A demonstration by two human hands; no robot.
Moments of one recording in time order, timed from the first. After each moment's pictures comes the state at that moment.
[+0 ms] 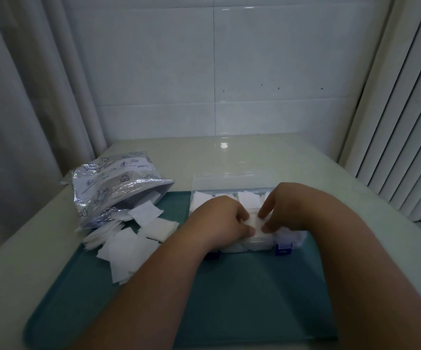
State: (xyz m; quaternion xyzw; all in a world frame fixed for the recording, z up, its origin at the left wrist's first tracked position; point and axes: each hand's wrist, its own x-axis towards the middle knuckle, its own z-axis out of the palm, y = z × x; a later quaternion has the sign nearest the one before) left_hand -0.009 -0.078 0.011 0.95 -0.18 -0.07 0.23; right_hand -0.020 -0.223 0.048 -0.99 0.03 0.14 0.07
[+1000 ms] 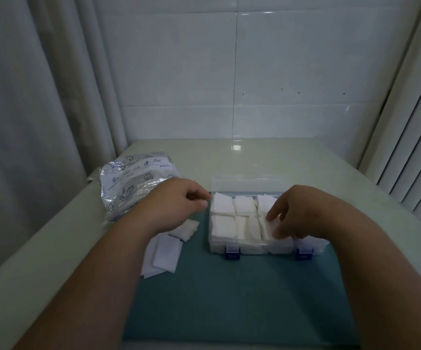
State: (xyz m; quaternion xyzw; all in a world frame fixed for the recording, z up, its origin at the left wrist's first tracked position) left_hand 0.000 0.027 0.026 0.92 -0.12 0.03 0.37; right_hand -0.019 -0.213 0.044 -0.98 0.01 0.12 0.18
